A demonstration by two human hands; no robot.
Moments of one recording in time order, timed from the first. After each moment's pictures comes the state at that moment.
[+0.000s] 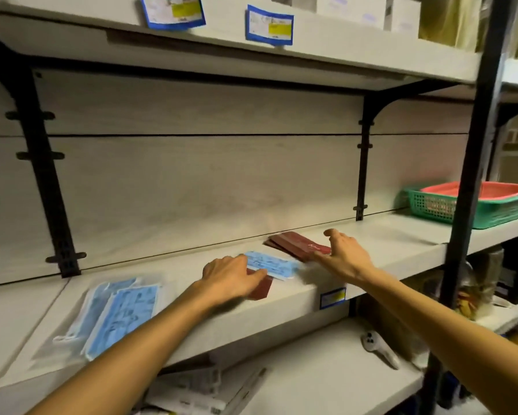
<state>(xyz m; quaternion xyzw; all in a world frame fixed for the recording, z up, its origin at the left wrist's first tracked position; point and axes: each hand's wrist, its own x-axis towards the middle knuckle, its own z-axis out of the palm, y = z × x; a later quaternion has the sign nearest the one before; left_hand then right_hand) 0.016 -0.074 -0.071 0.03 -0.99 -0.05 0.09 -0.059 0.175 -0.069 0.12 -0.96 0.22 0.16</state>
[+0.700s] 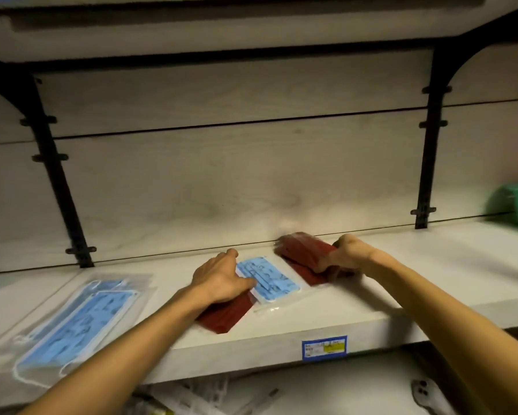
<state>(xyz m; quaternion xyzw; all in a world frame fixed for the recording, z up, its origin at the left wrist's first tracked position) -0.057 -0.055 -0.078 0.19 -0.97 -0.11 0.11 -0.217 0.180 -0.069 0.16 -0.92 0.35 -0.10</state>
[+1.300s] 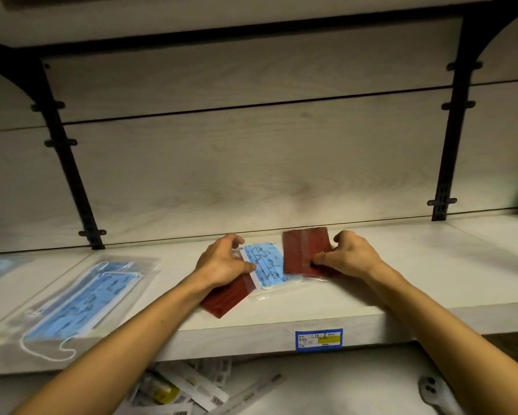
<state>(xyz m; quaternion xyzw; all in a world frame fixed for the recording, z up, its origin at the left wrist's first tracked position) -0.062 -0.052 -0.086 0.22 -0.91 -0.31 0.17 -0.198 0.177 -0.084 0.20 -0.93 0.32 0.00</state>
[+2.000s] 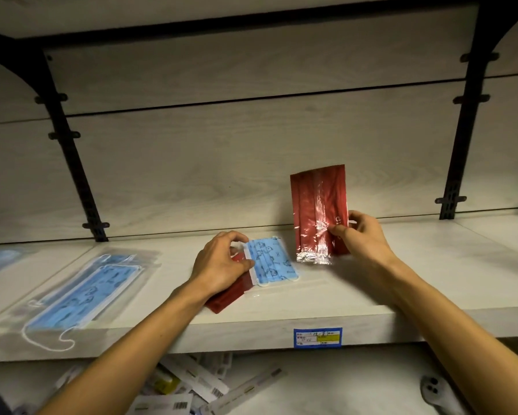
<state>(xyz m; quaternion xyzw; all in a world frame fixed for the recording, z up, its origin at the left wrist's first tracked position) -0.049 -0.045 -0.097 0.19 -0.91 -0.26 0.25 -0.194 0.186 -0.075 0.21 -0.69 0.69 -0.07</state>
